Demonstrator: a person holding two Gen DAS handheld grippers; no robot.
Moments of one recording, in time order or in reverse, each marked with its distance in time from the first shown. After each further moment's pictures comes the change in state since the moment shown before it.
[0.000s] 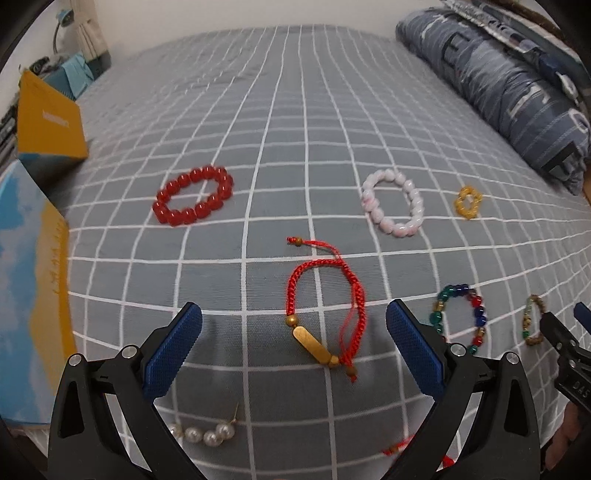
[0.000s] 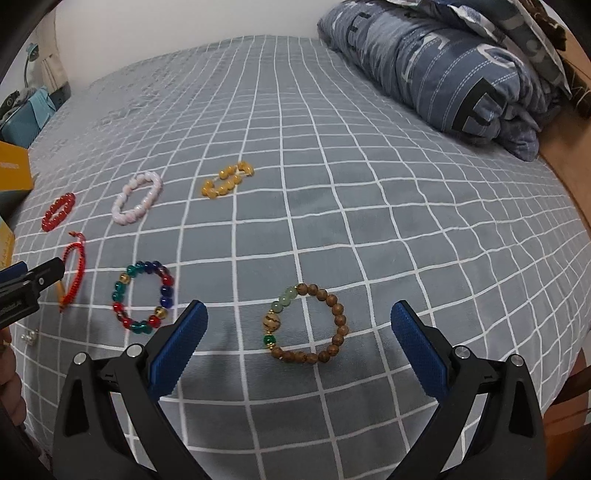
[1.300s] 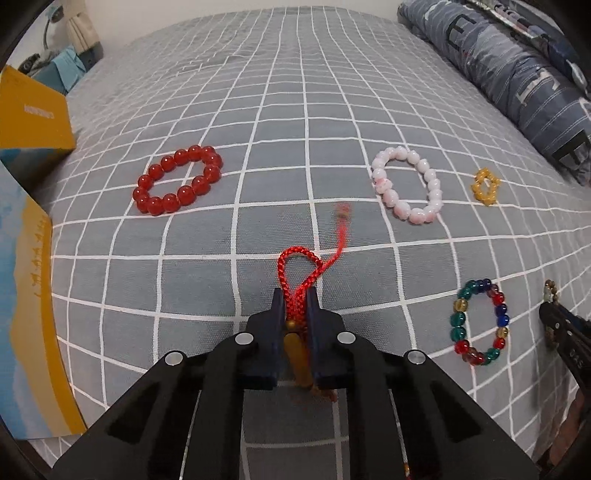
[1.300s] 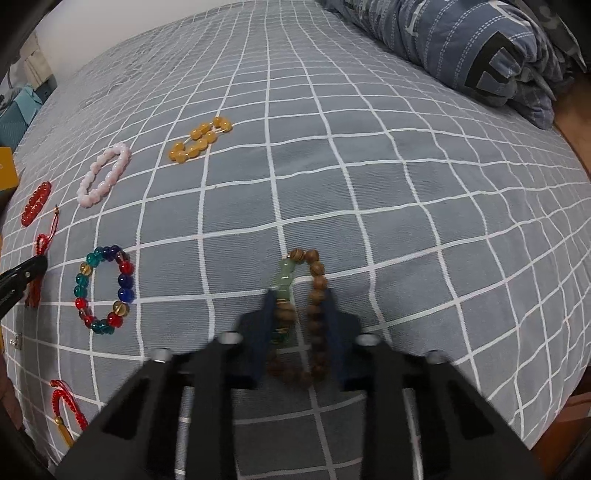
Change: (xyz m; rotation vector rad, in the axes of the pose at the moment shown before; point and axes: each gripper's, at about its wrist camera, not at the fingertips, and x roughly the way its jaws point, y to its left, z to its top) left arm 0.020 -0.002 0.004 0.021 0.055 0.002; right arm 0.043 -0.011 0.002 0.039 0.125 0.022
